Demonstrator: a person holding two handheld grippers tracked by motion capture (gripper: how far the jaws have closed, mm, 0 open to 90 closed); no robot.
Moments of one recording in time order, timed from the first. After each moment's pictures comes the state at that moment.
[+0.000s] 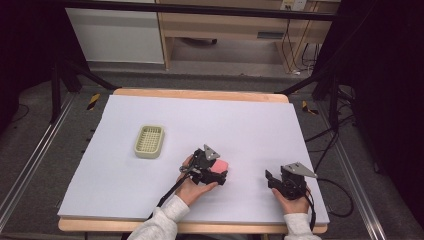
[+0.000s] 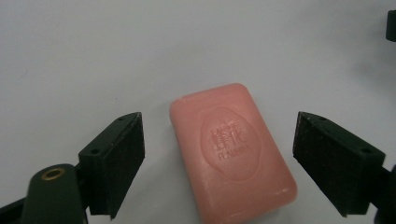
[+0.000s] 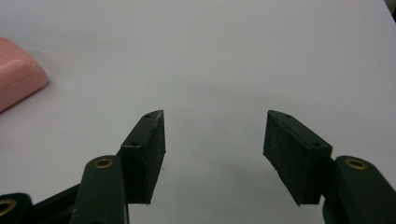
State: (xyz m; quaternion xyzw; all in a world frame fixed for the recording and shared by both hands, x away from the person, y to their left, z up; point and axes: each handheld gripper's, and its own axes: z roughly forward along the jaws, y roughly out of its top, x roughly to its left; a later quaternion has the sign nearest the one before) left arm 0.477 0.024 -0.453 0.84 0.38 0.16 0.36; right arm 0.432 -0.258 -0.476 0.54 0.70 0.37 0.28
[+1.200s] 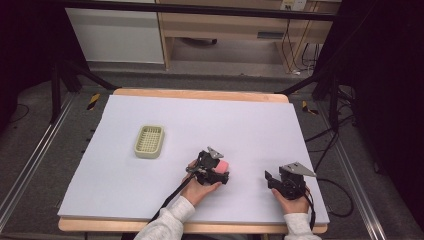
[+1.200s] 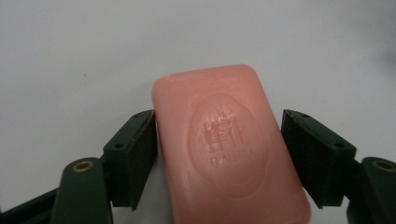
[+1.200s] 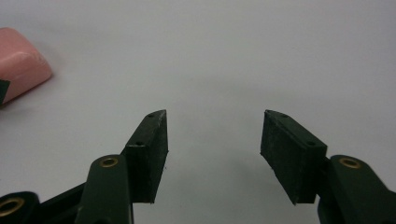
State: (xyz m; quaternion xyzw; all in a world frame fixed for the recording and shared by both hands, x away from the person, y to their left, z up) left arm 0.487 0.011 -0.472 0.84 0.41 0.12 0.34; right arm 0.433 -0.259 -0.477 0.54 0.71 0.37 0.27
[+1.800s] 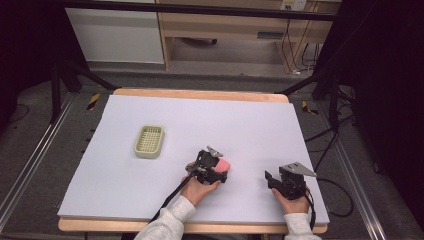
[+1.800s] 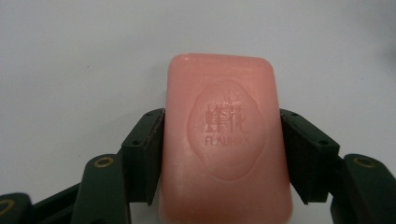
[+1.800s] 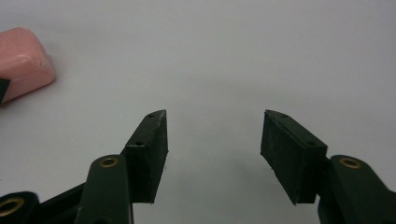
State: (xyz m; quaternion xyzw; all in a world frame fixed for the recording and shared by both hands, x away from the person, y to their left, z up) left arm 0.489 0.012 -0.470 0.84 0.42 0.11 0.33; right arm 0.433 -0.259 -0.477 0.54 0.71 0.37 0.27
